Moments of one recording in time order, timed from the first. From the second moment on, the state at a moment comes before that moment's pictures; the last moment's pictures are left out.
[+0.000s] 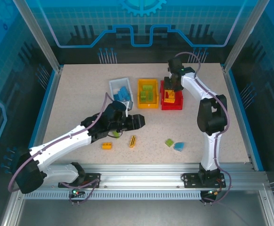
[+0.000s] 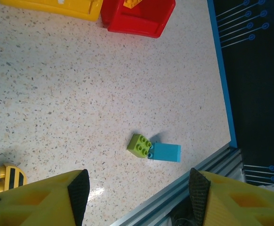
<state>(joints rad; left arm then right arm) -0.78 1.21 0.91 -0.36 0.15 -0.90 0.26 2.10 1.84 -0.82 0.04 0.29</state>
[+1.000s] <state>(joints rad) -1.06 1.90 1.23 -0.19 0.42 0.32 0.26 0.78 1.11 -0.93 0.03 0.41</state>
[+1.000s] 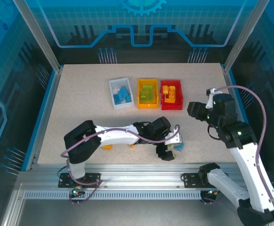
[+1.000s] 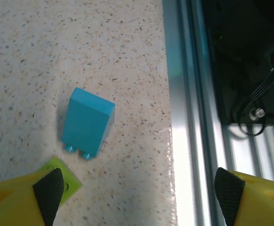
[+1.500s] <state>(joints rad) -1.06 2.08 1.35 -0.10 0.43 0.49 0.26 0.69 1.10 -1.05 -0.02 0.45</state>
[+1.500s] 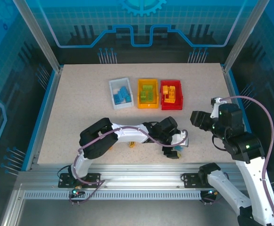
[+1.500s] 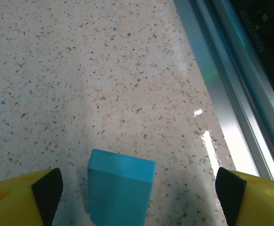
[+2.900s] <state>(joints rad) -0.51 1.73 1.30 -0.17 0.04 0.26 0.48 0.95 1.07 -0.90 -0.08 0.45</state>
